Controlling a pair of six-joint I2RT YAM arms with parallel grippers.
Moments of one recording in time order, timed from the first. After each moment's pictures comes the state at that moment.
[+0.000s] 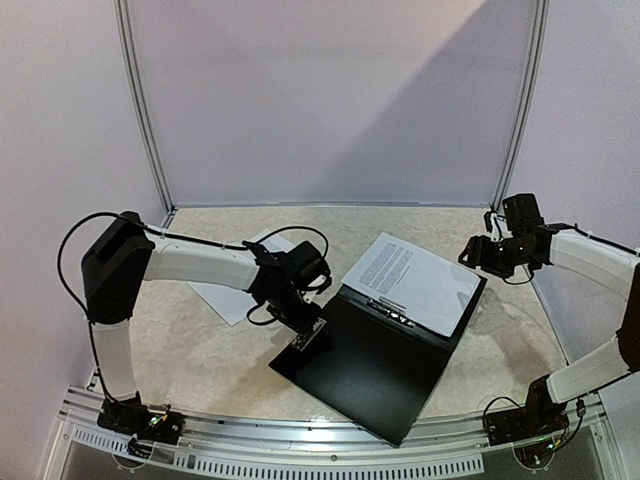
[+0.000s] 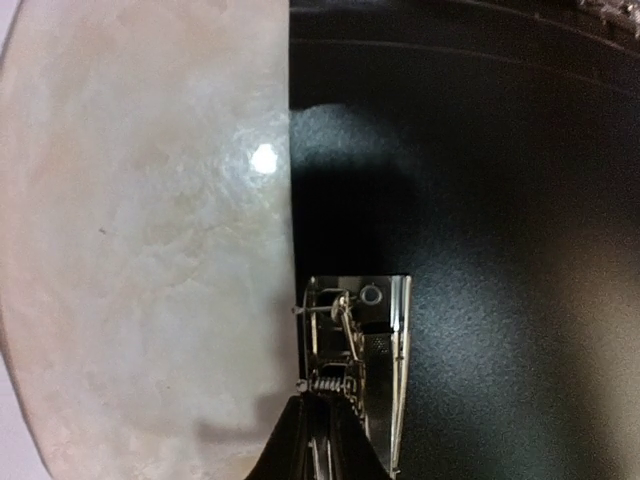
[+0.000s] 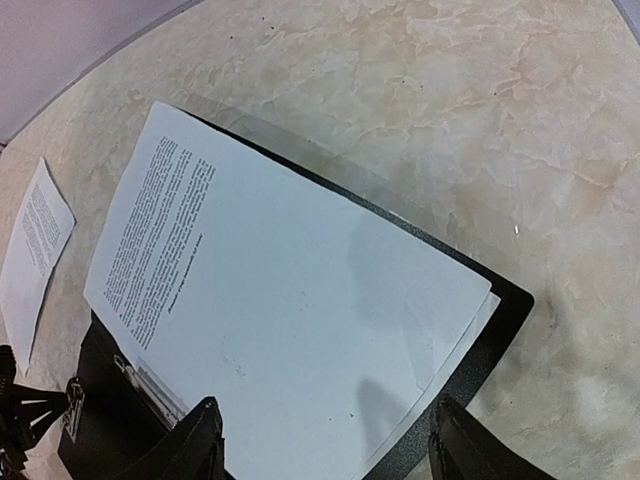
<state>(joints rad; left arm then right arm) -0.93 1.98 1.30 -0.56 -0.06 -0.28 0.15 1.35 0.90 -0.44 -0.16 0.39</state>
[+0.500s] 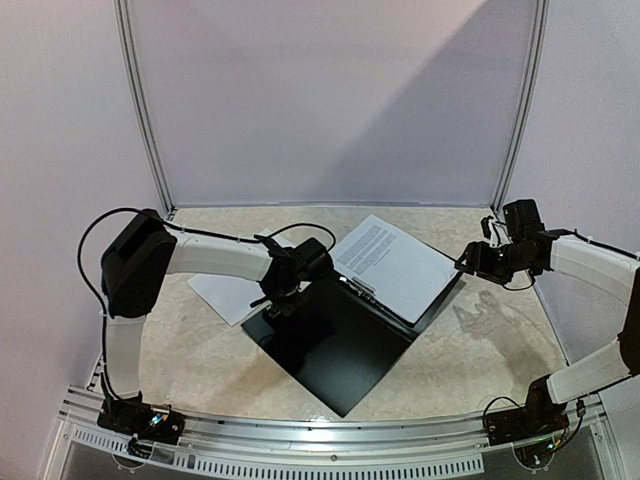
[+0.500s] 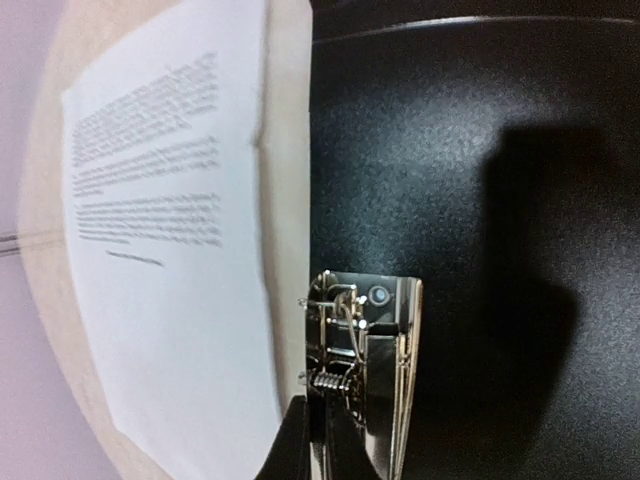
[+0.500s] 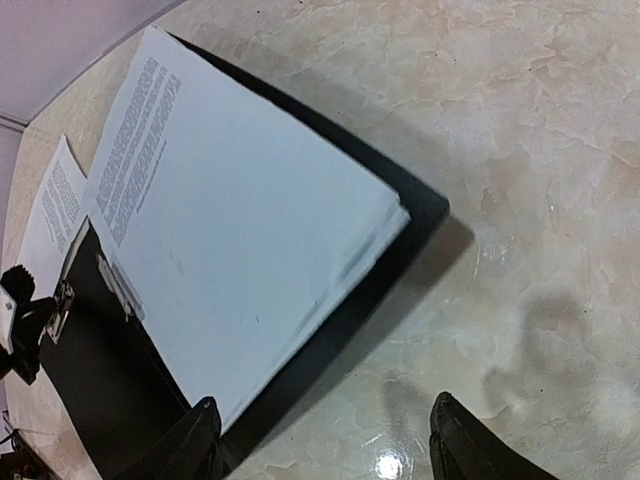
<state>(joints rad) -0.87 2.10 1.43 -0.65 -0.55 0.02 0.15 1.33 0.86 -0.42 -0.24 0.39</state>
